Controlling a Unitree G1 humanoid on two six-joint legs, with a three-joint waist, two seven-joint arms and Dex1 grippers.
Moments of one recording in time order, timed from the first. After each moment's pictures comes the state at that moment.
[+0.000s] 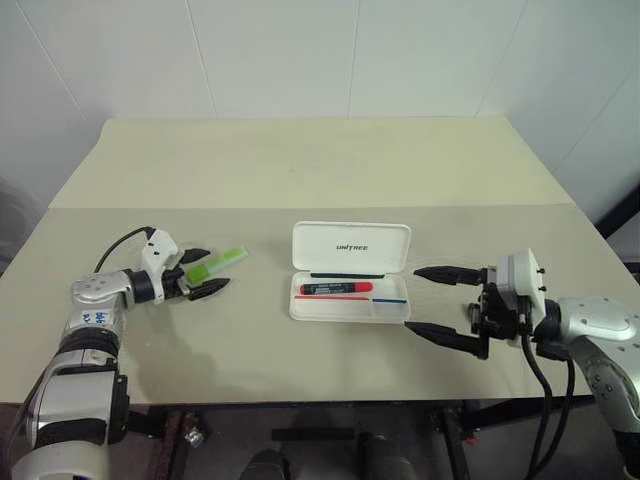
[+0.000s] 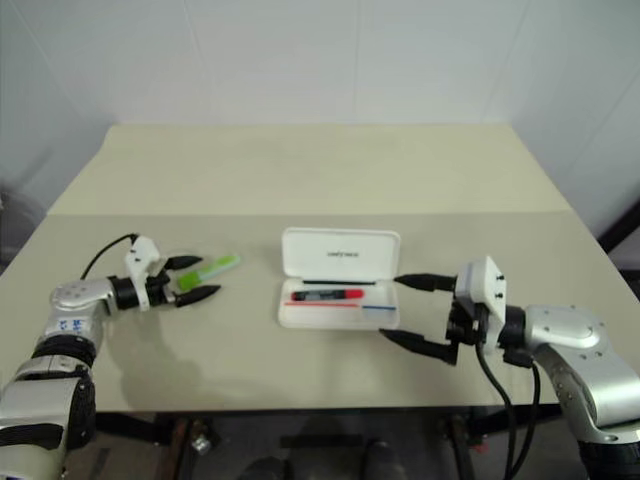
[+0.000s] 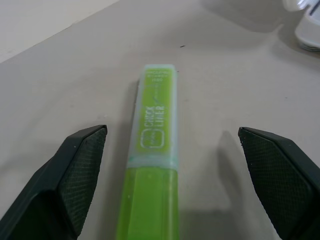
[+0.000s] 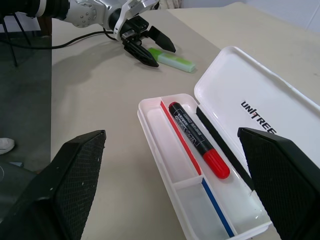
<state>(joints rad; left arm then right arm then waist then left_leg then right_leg) -0.82 0.67 0.13 1.17 -0.12 -0.32 -1.10 -0.16 -0.79 -0.19 -0.38 0.62 0.35 1.10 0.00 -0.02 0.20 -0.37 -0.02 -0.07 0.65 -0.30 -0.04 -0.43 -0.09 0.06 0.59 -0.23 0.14</state>
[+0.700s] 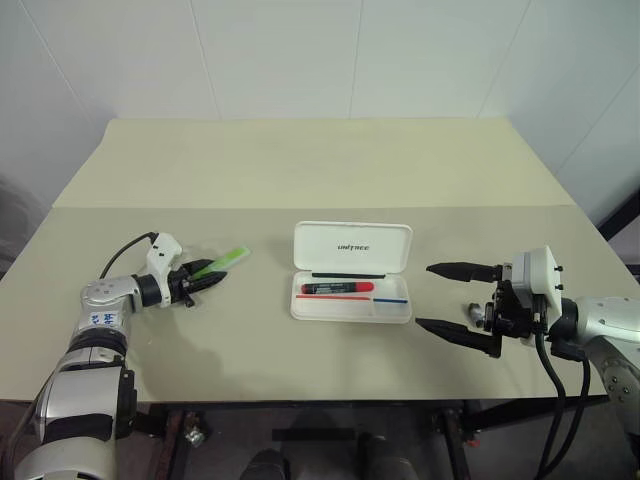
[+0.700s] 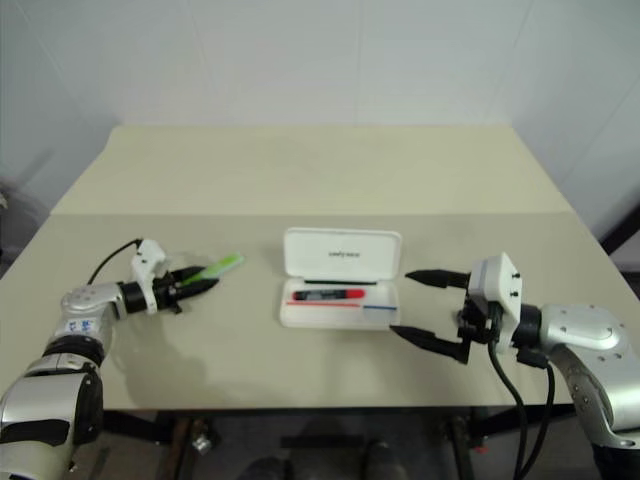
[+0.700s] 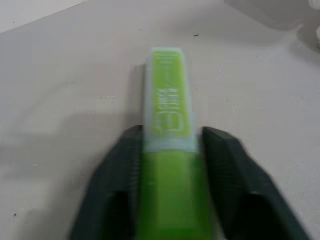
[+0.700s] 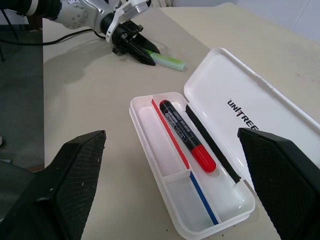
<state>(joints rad) -0.83 0.64 0.15 1.23 -0.11 -0.28 -1.07 -0.14 -0.81 -0.24 -0.39 0.63 0.36 1.09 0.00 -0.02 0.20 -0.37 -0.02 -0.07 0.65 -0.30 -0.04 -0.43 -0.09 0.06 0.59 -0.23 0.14</state>
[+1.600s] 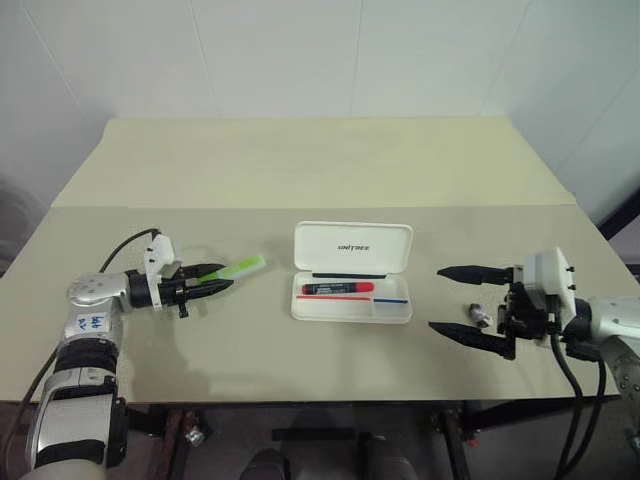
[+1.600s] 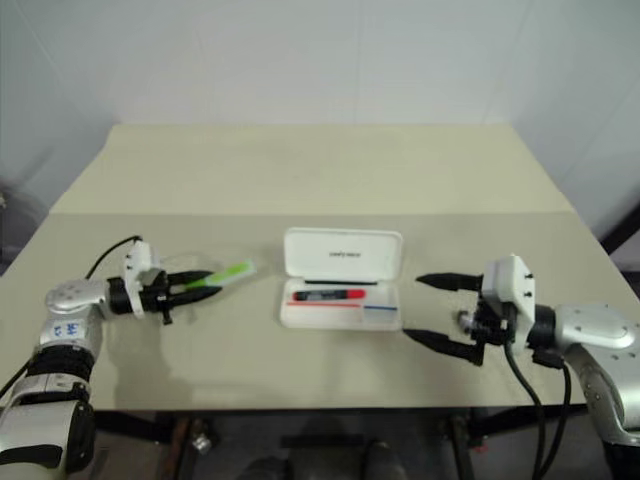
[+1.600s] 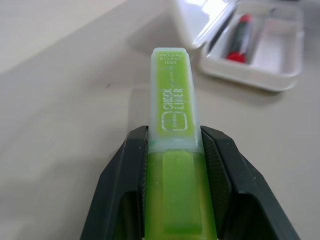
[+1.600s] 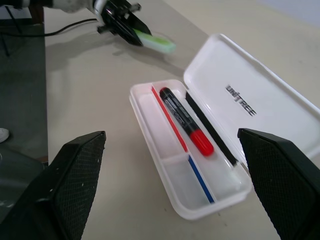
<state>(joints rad) -0.66 0.67 0.18 0.77 -0.24 -0.16 -1.37 -0.12 -0.85 -0.30 -0.30 0.62 0.34 1.18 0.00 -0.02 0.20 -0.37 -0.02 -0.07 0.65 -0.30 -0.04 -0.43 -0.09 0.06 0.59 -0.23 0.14</state>
